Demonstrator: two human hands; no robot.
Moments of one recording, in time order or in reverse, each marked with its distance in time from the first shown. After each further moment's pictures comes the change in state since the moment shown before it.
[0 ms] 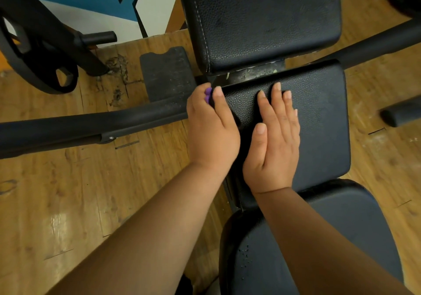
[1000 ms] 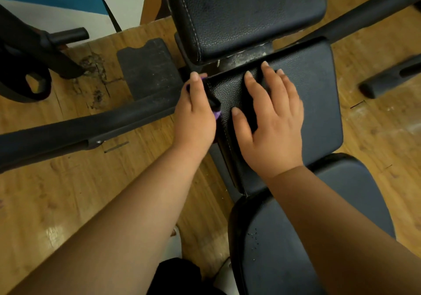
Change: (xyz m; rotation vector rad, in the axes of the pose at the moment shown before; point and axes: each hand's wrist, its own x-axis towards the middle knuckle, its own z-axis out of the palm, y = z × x) left_hand 0.019 -0.009 -0.017 -0.361 -0.255 -0.295; right_hand 0.010 -0.009 -0.013 -0.255 -0.057 -0.079
